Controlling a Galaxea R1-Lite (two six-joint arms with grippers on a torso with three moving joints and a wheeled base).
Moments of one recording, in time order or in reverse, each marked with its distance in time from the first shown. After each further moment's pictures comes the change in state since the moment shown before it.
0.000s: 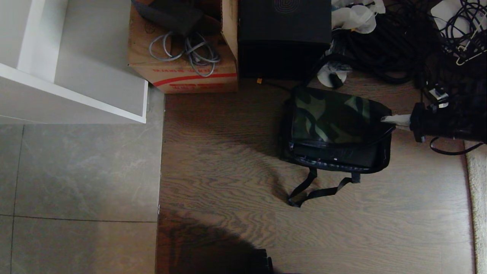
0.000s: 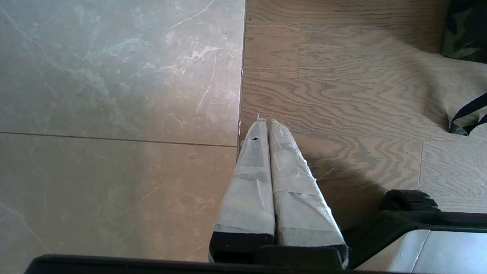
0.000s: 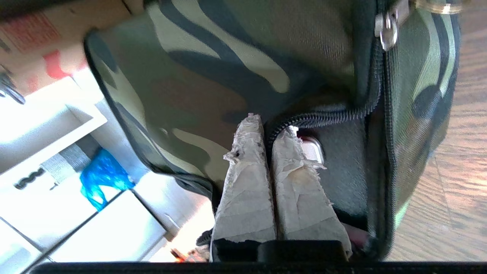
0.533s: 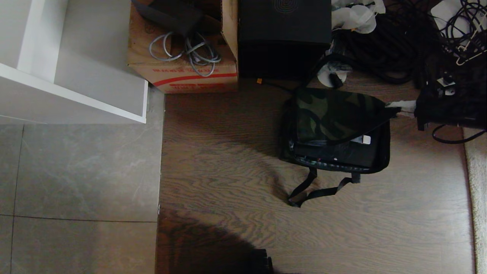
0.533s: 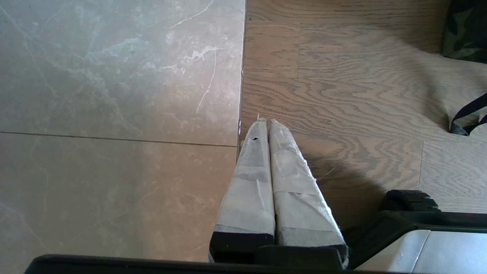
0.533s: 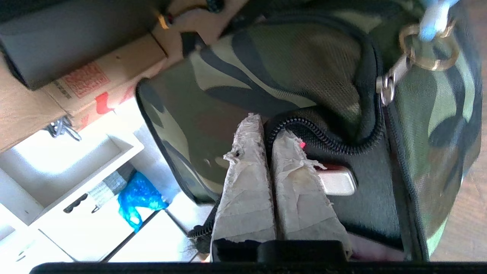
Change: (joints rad) left arm 0.000 0.000 0.000 0.000 0.000 0.000; right arm -0.008 0.002 -0.098 -0.021 0.000 0.191
